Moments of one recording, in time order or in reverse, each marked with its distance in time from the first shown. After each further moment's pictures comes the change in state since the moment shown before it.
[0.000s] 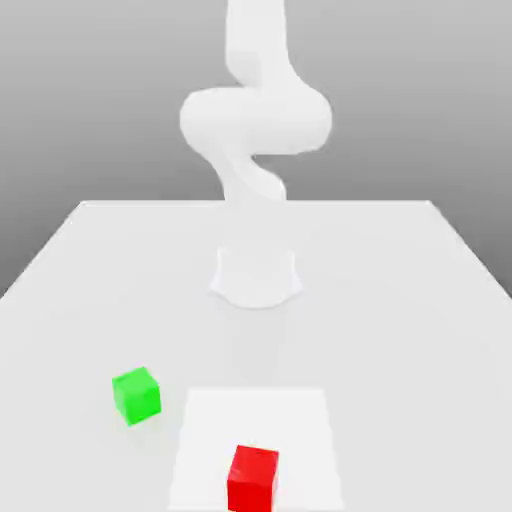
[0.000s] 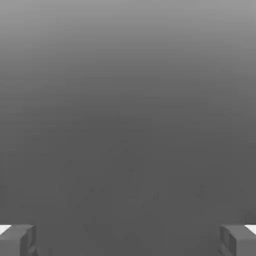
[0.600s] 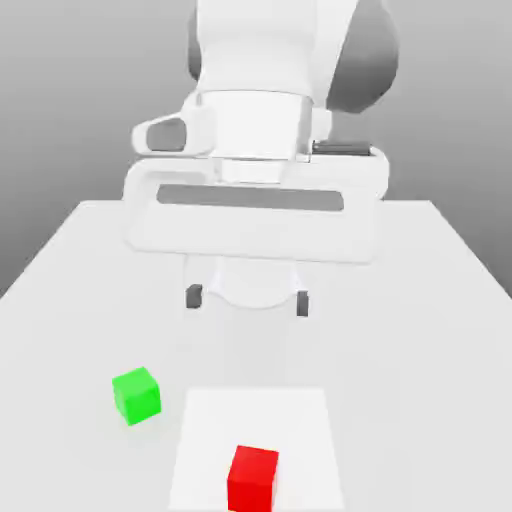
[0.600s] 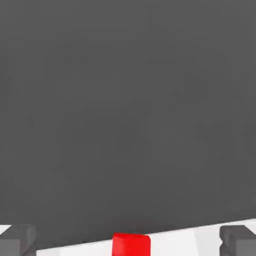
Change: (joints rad) arm -0.047 0.659 0.039 -0.106 -0.040 0.245 0.146
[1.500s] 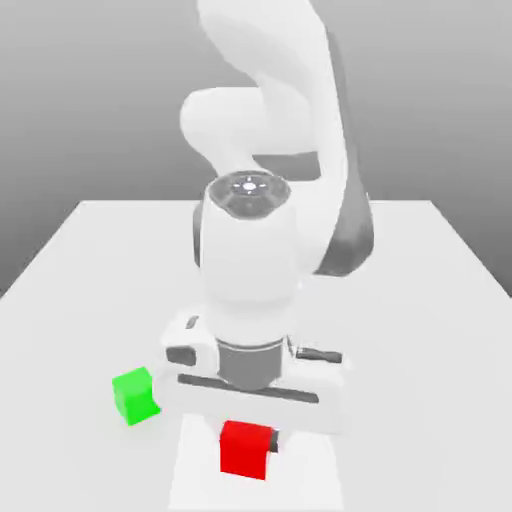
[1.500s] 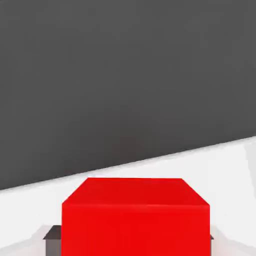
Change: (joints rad) arm -0.040 0.193 -0.059 -0.115 -0.016 0.099 0.054
